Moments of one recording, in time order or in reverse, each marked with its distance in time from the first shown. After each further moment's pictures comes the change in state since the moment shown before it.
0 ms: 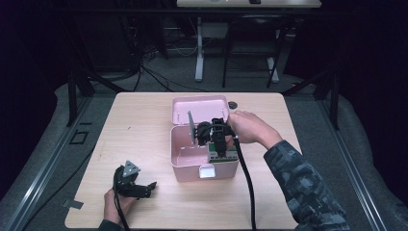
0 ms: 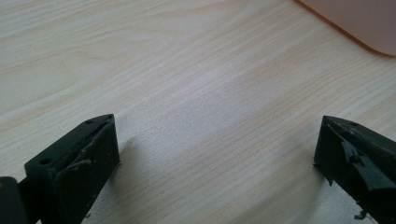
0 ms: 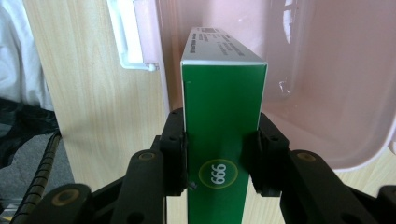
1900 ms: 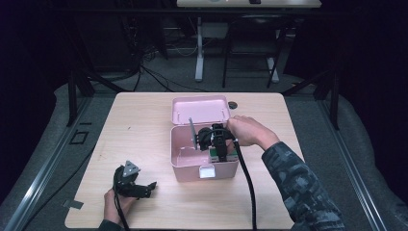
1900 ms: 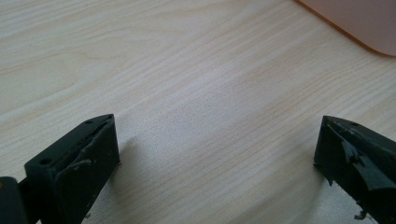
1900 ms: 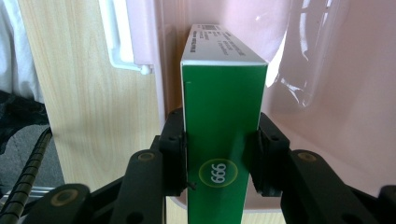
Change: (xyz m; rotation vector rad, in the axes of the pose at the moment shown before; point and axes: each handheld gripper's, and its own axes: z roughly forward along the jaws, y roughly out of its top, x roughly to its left) left arm 0.000 0.000 0.000 0.000 0.001 0.001; right arm -0.004 0.001 0.027 0.001 0.045 -0.057
